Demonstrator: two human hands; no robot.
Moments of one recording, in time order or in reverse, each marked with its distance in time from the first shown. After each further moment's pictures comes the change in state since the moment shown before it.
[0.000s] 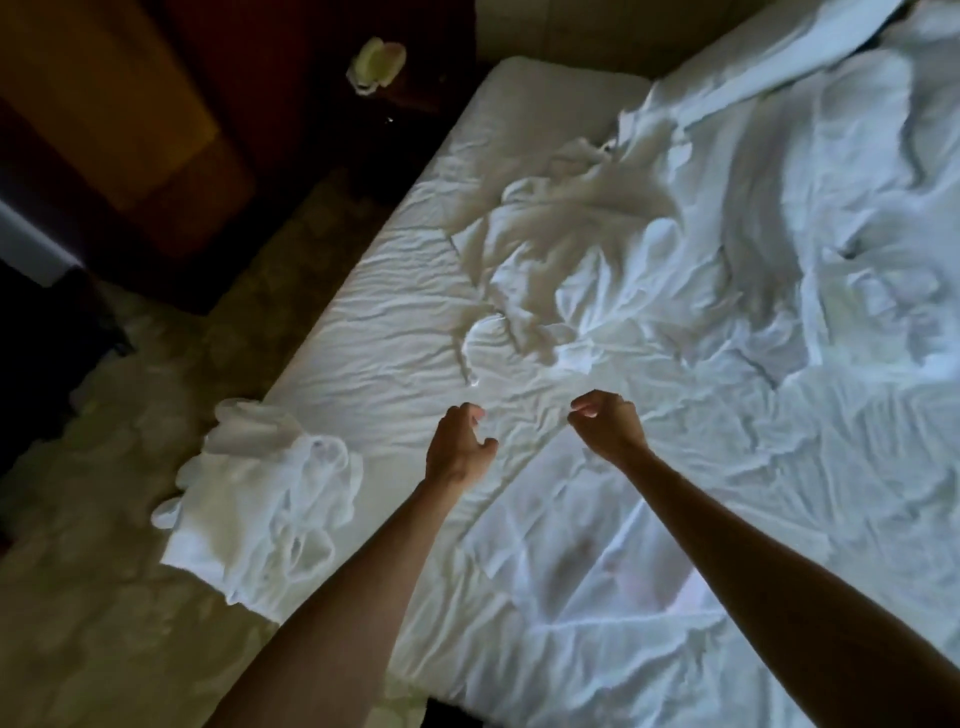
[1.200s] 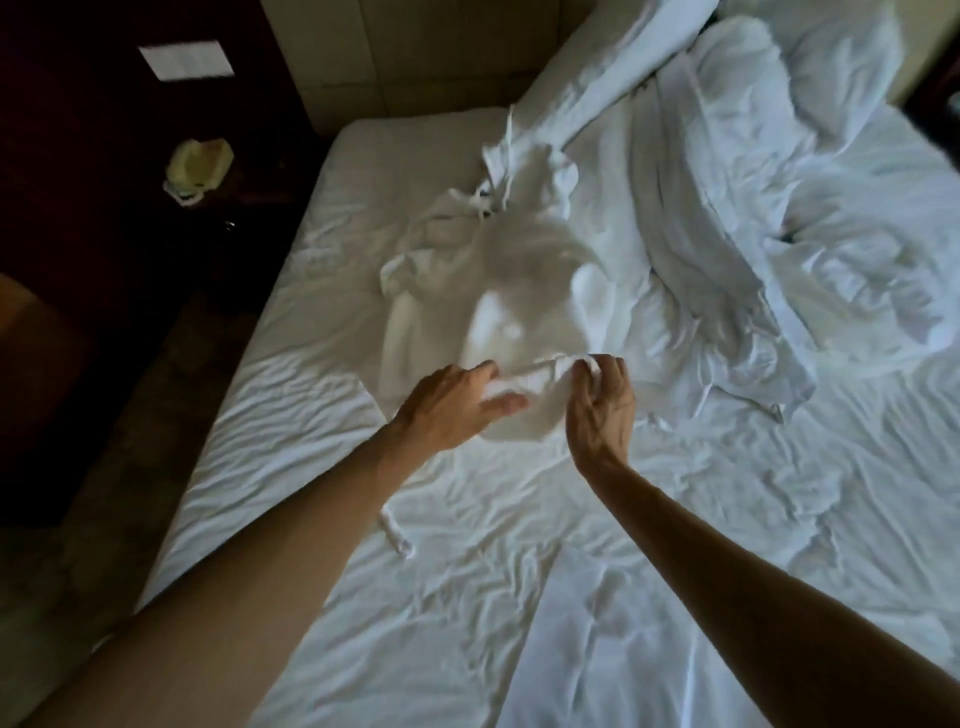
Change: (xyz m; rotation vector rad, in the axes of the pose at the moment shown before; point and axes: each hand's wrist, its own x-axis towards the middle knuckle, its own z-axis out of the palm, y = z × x) left_hand 0.307 0.162 0.042 0.588 -0.235 0.741; right_hand 0.255 0.012 -0.022 0.516 0.792 -0.117
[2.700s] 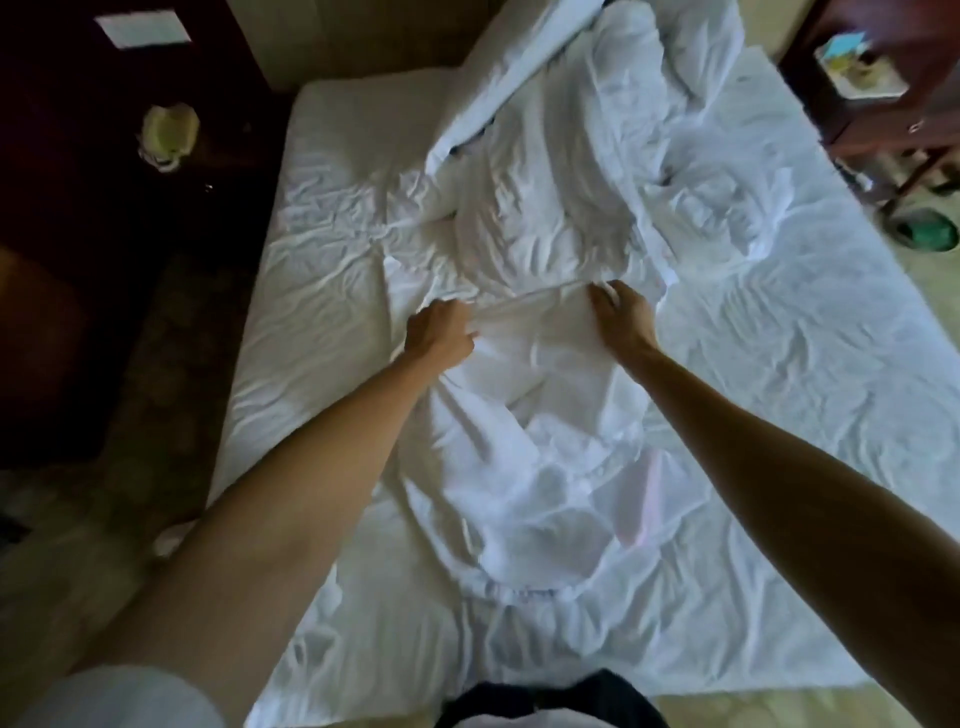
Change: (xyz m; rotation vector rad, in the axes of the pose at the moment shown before) left_hand -0.136 0.149 -0.107 0.019 -0.074 -0.269; right_hand -0.065 -0.135 -0.240 -0.190 -0.205 0.186
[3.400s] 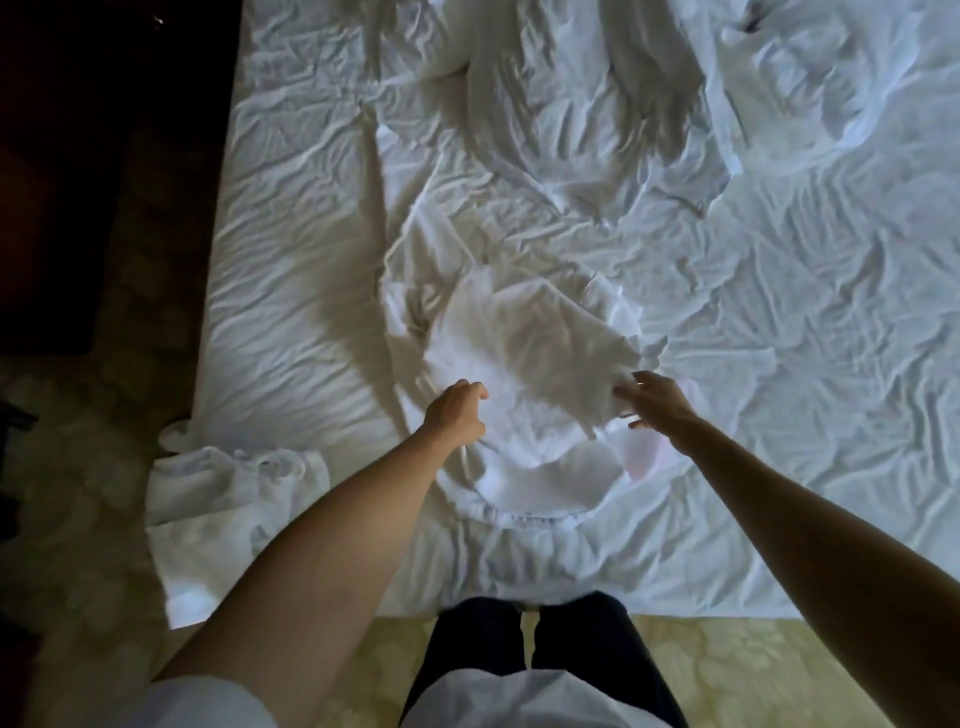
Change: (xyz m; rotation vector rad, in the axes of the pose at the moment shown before) left_hand -0.074 -0.076 0.239 -0.138 -0.465 -0.060; right_hand -0.074 0.202 0.038 -0.020 -0.419 0.554
